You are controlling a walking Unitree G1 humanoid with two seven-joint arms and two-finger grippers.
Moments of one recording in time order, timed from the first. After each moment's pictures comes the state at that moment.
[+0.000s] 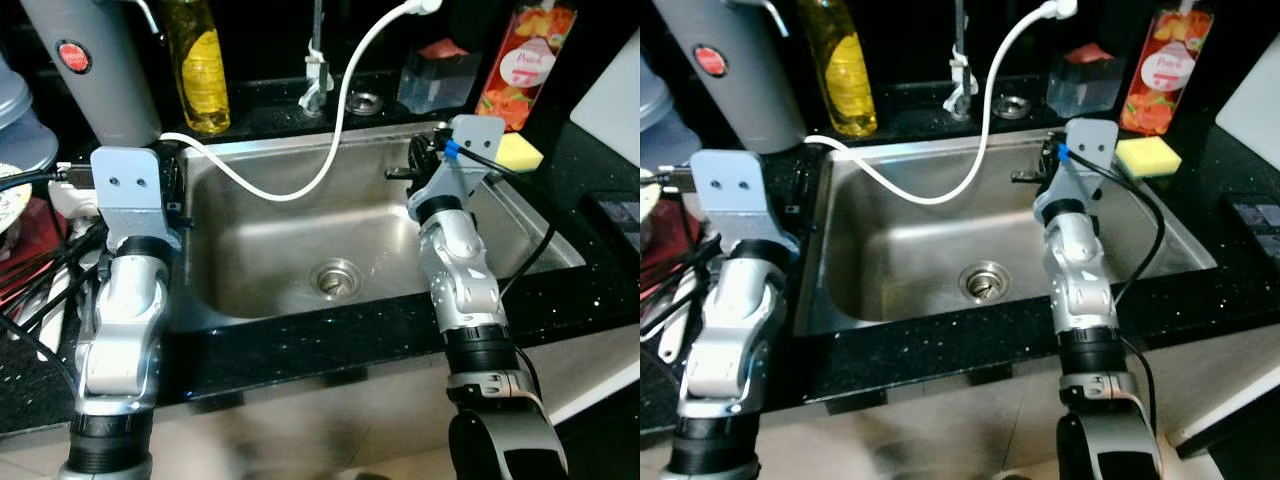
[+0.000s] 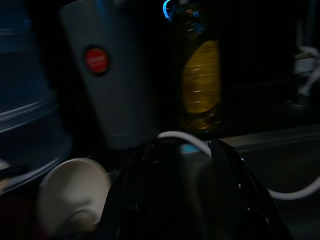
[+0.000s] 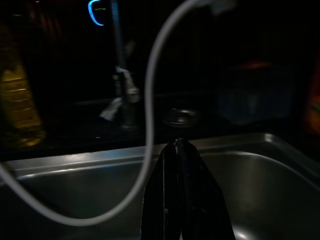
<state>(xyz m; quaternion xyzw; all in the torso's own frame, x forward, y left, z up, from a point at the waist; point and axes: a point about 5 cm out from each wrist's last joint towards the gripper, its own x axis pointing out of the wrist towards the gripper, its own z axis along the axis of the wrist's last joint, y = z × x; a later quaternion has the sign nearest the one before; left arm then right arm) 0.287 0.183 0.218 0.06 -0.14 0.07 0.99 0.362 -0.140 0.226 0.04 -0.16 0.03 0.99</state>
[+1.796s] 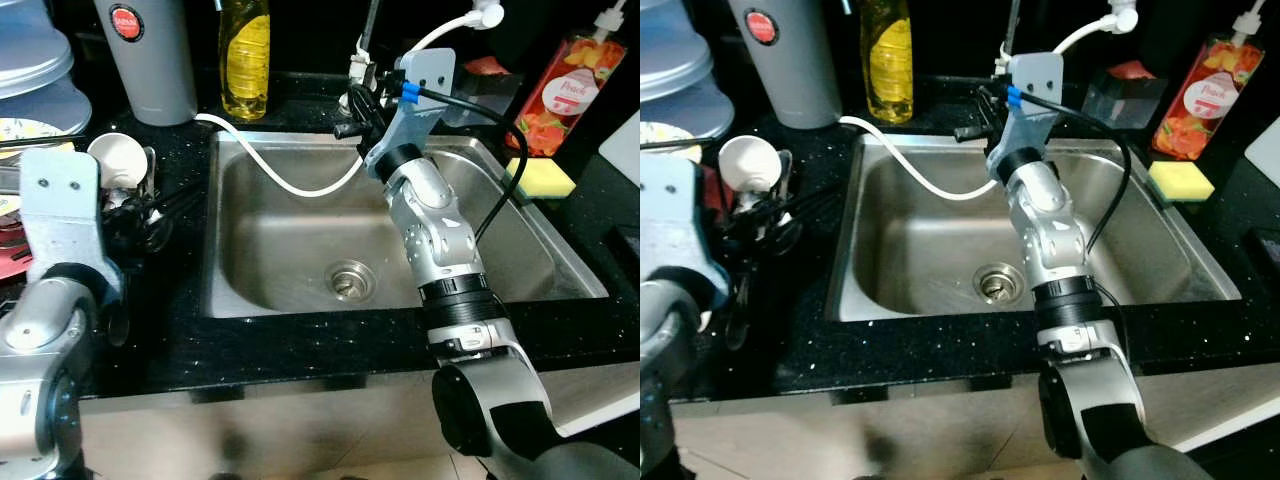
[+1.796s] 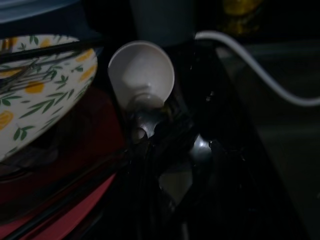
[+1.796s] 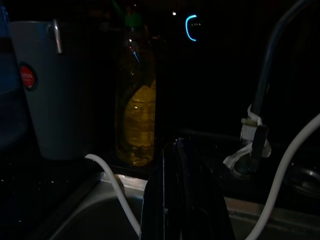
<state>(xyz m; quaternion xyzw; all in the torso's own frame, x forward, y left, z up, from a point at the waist) 0.230 0.204 0.236 0.06 0.04 0.05 1.00 0.378 -0.094 0.275 0.05 -0.19 0.16 0.97</state>
